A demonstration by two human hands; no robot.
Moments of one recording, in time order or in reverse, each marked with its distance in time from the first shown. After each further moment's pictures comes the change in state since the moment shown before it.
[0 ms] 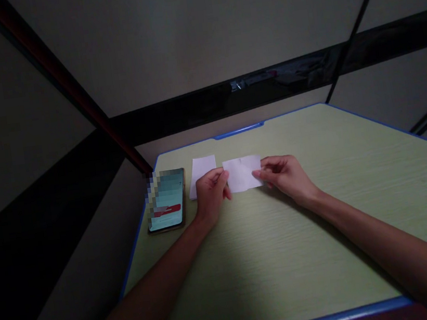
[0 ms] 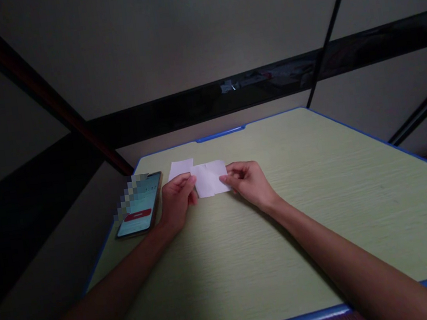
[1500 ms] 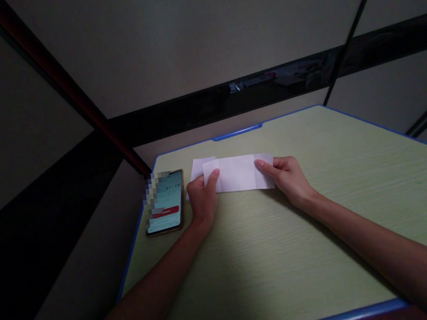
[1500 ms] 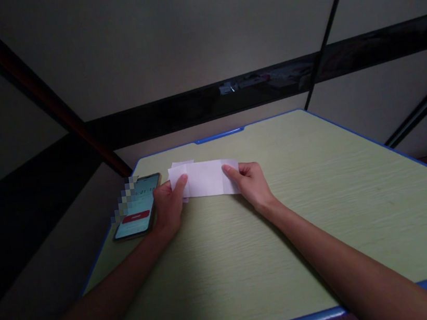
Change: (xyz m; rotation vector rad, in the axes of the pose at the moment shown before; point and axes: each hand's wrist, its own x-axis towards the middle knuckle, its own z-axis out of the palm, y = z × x) left_hand 0.004 -0.008 -0.008 0.290 0.306 0.017; right_hand 0.002 0.006 0.001 0.020 0.169 0.106
